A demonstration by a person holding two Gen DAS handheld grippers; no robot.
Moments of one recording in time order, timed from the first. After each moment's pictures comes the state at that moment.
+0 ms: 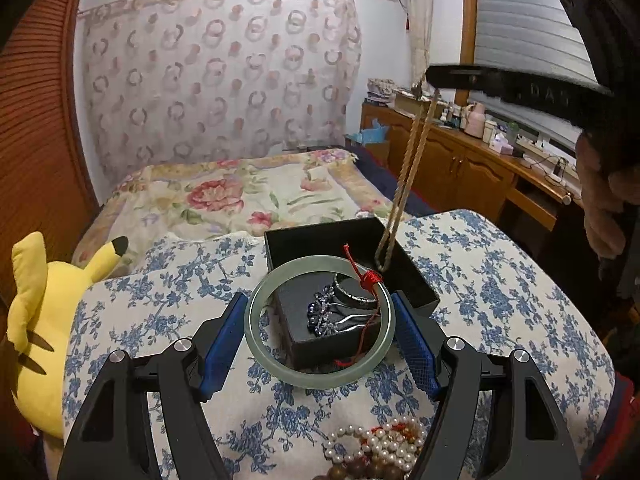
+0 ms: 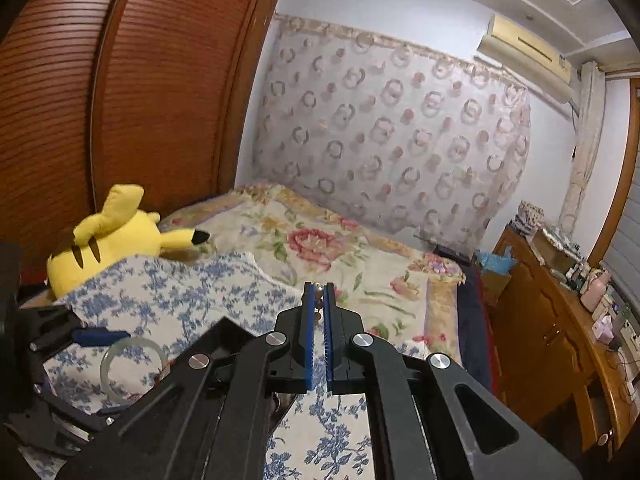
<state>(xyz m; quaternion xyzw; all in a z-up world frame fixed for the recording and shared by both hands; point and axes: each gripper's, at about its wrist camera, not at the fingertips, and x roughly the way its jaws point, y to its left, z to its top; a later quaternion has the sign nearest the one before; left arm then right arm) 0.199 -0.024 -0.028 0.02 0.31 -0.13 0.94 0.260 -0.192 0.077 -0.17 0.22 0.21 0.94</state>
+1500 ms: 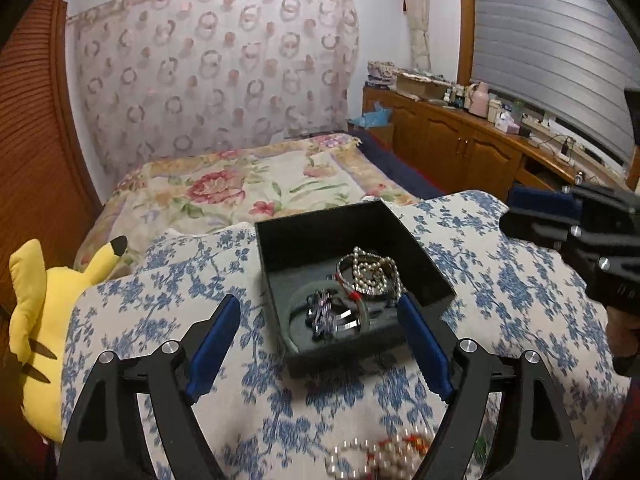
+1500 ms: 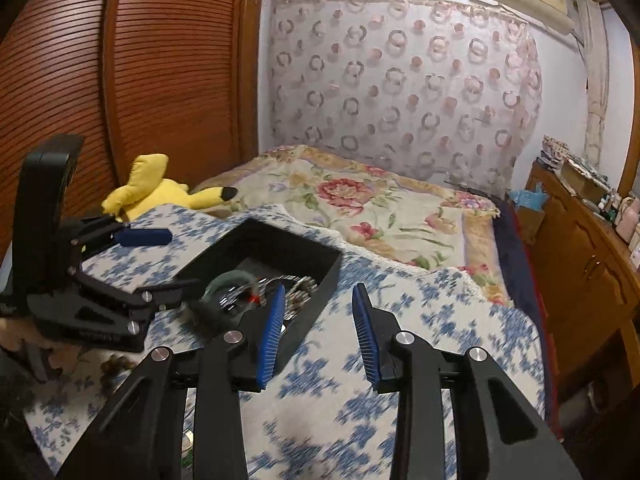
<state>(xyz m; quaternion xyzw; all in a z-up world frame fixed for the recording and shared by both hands) 0.210 -0.037 -0.039 0.04 0.33 -0.12 0.93 0.217 -0.244 -0.008 -0.10 0.29 0.25 0.92</state>
